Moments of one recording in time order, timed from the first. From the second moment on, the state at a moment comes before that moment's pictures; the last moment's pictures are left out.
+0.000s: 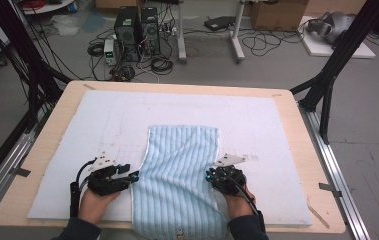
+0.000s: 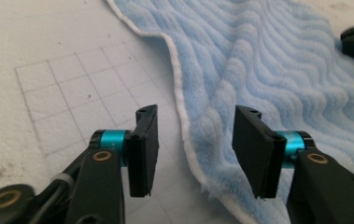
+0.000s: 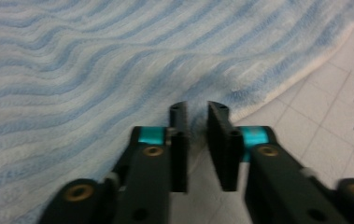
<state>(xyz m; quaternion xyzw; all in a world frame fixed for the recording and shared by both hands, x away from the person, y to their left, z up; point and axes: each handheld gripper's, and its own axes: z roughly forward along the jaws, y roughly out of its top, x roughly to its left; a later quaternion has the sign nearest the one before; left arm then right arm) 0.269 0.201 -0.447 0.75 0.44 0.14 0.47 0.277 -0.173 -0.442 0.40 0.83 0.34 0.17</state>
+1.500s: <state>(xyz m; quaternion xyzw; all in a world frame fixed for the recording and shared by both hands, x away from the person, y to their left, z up) 0.366 0.132 -0.450 0.77 0.43 0.12 0.45 0.330 -0.223 -0.427 0.46 0.80 0.34 0.20</state>
